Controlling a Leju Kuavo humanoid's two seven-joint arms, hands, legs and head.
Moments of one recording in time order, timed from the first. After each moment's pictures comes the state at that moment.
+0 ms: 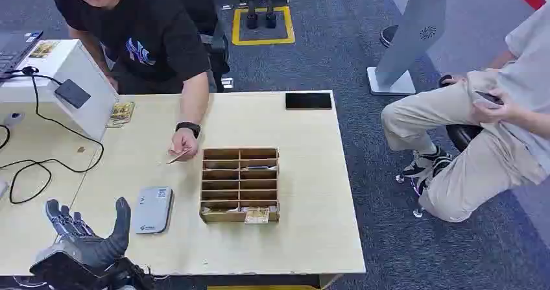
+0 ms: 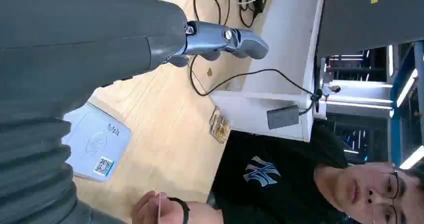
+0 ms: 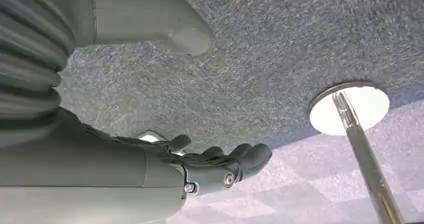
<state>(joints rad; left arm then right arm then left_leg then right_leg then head) 0.21 -0.29 -0.15 -1.77 0.08 0.70 -0.60 -0.11 0.33 -1.56 -0.67 0.94 -0.67 -0.50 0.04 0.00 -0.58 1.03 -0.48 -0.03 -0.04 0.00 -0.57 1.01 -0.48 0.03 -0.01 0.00</state>
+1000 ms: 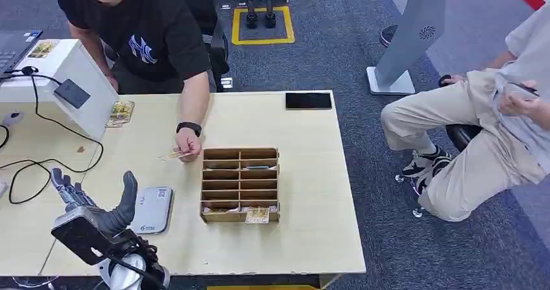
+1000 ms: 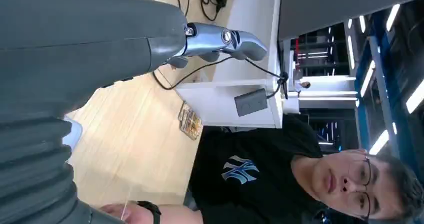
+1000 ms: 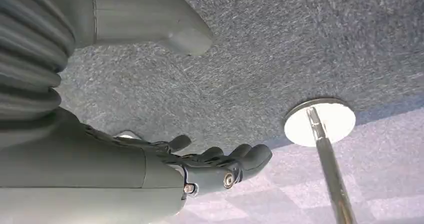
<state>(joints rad) 0.04 -0.27 -0.12 -1.65 -0.05 0.70 -0.59 -0.13 0.33 -1.56 -0.64 1.01 -0.67 -0.54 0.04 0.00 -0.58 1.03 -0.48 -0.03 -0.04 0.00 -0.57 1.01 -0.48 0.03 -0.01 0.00</state>
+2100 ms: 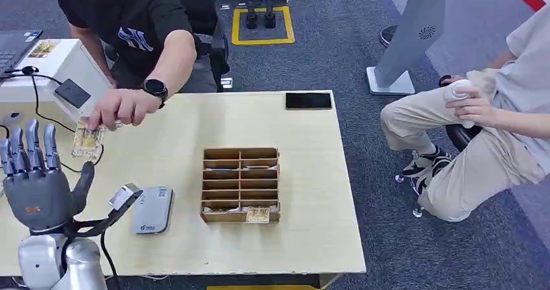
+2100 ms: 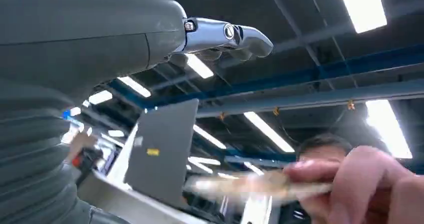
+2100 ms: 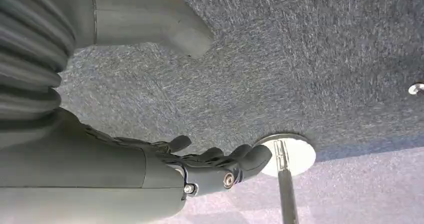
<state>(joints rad) -0.19 -0.31 0.50 -1.71 -1.43 0.70 -0.68 -0.16 0.30 -1.56 -0.51 1.17 -0.67 -0.58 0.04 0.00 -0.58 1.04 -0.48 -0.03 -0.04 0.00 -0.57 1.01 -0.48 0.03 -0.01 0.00</state>
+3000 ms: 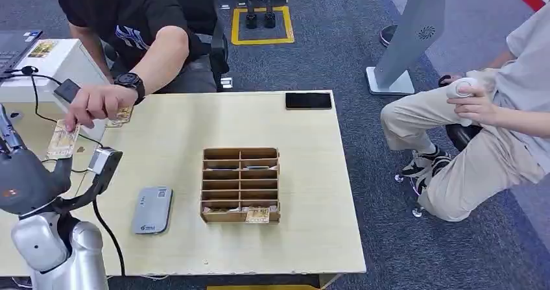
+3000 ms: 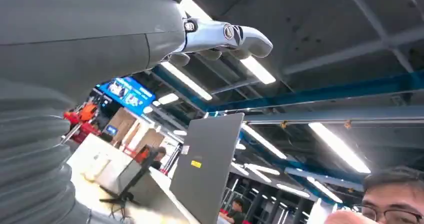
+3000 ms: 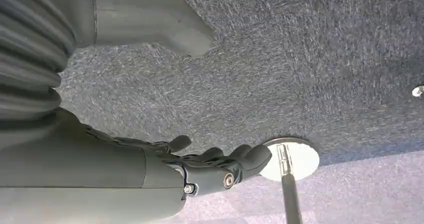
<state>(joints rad) -0.19 -0.20 0.30 -1.74 -1.56 0.70 -0.16 -0.16 0.28 -1.56 -0.48 1.17 -0.67 -0.59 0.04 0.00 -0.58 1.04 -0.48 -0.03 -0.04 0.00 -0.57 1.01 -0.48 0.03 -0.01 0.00</state>
